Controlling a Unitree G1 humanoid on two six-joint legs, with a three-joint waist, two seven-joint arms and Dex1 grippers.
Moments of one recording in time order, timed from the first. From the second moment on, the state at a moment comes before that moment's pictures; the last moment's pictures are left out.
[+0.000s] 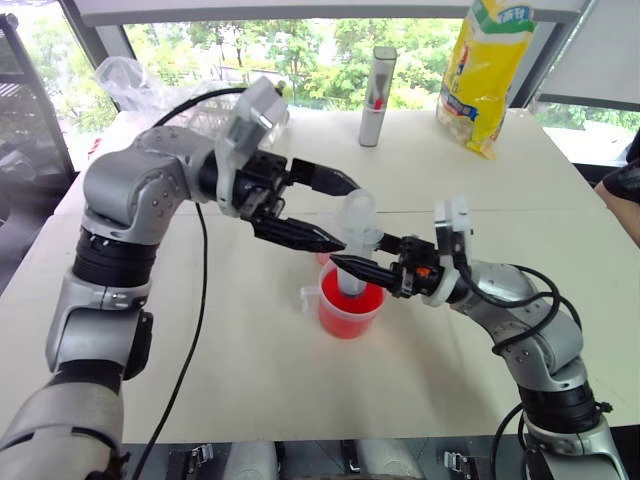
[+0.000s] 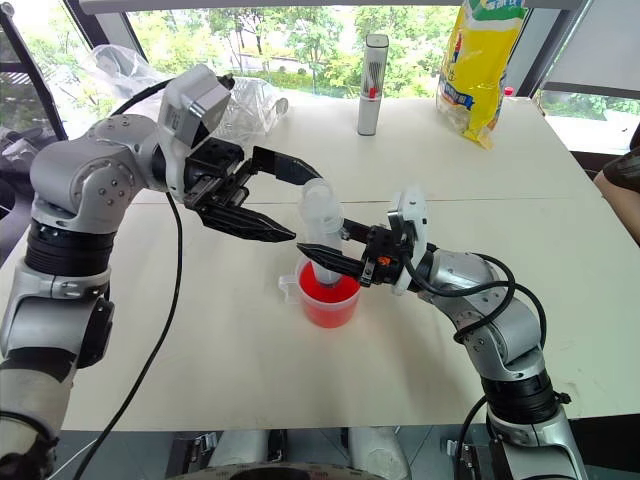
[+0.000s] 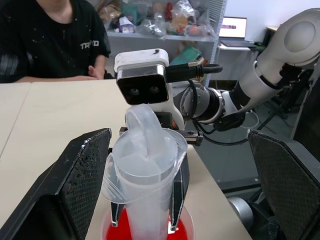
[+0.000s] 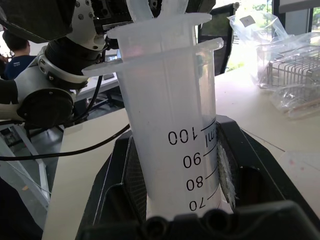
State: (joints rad) left arm -1.02 0.59 -0.13 0.02 -0.71 0.79 -1.48; right arm -0.31 -0.49 0.04 -0.46 0.67 0.49 0.81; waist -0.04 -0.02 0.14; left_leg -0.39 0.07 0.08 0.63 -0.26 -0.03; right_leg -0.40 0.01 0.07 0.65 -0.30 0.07
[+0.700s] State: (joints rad) left arm -1.01 0.59 -0.17 0.02 -0.69 0.79 -1.53; right arm -0.31 -0.49 0.08 -0.46 0.65 0.49 0.85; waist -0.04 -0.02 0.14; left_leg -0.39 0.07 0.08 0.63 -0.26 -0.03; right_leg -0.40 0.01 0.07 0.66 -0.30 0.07
